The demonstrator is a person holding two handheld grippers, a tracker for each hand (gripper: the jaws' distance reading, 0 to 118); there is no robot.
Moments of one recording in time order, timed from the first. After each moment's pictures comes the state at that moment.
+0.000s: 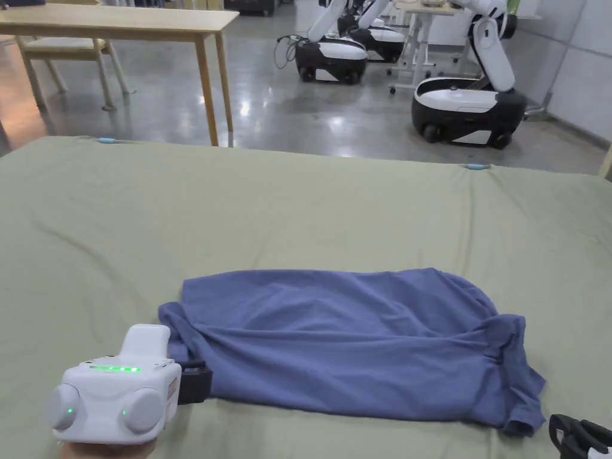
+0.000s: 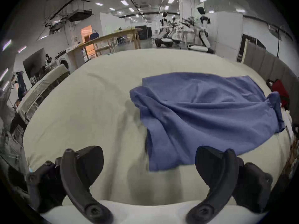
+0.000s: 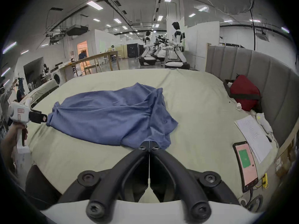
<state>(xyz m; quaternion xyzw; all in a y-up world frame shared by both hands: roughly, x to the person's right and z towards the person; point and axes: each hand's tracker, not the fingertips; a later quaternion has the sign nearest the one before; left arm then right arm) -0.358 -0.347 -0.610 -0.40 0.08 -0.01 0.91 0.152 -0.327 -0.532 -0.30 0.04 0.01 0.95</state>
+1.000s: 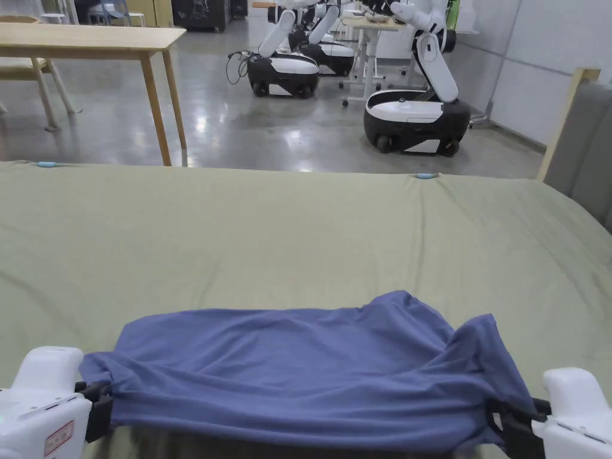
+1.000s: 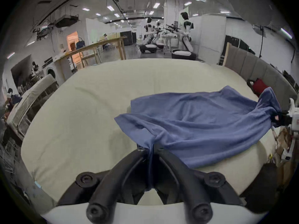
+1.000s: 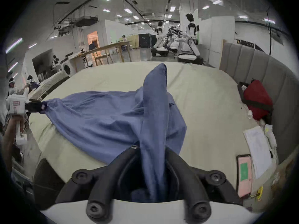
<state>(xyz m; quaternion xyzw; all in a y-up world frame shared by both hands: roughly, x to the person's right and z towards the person) -0.358 -0.267 -0.533 -0.37 -0.01 0.00 0.93 0.160 -0.285 -0.541 -0.34 0.11 0.03 0.93</state>
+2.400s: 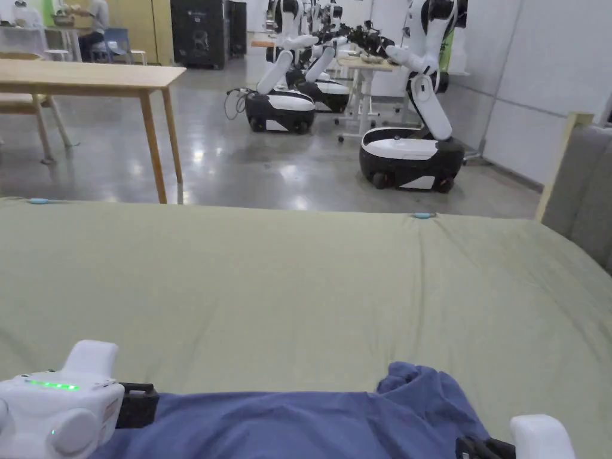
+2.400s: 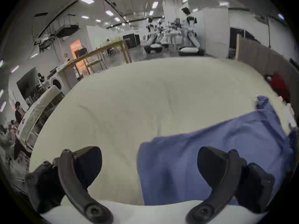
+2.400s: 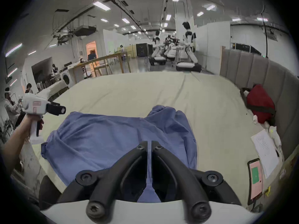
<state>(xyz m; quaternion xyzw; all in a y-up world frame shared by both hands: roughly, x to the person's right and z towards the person) -0.378 -0.340 -0.719 -0.39 0.05 -0.08 0.92 0.110 -0.292 -0.596 -0.32 0.10 -0.01 0.94</state>
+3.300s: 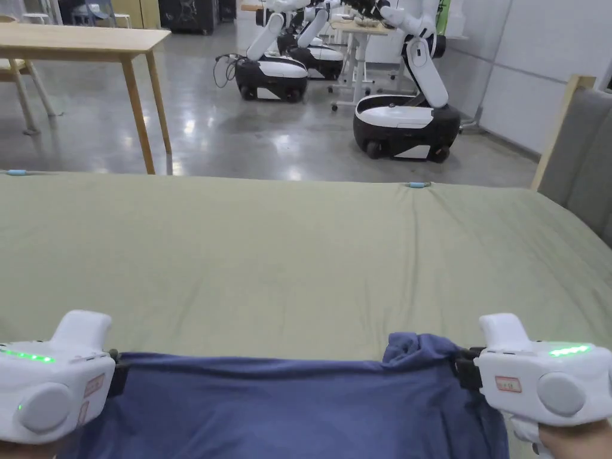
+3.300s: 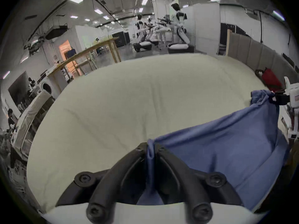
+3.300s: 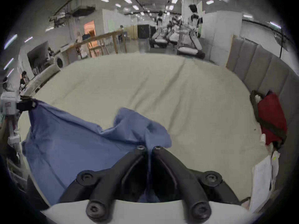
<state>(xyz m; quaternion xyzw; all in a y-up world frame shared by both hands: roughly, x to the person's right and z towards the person) -0.346 -0.280 -0.669 -0.36 -0.02 -0.07 0.93 0.157 -0.302 -0.716 -0.36 0.11 0.05 0.93</state>
